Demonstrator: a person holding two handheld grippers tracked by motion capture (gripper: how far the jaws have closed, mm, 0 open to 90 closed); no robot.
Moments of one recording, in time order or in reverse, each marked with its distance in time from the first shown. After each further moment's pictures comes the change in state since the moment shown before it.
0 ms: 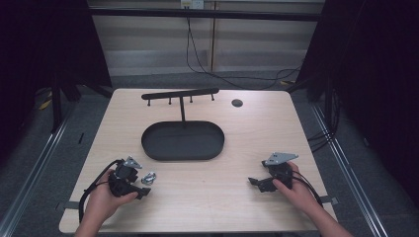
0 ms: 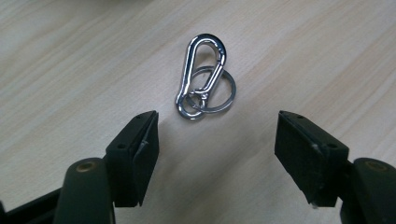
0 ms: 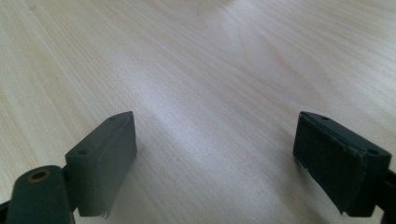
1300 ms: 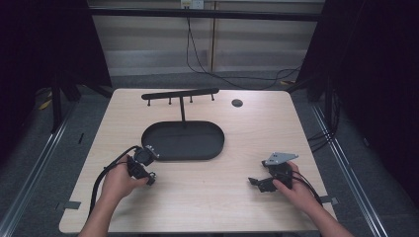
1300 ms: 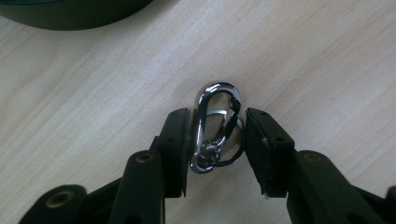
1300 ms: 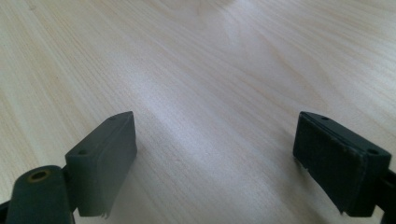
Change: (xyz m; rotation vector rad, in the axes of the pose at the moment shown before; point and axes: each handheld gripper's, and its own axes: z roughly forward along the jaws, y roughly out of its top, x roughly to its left) left arm 0.002 0.055 0.024 0.245 0.003 0.036; right arm 0.000 0.000 0.000 0.001 0.000 -0.002
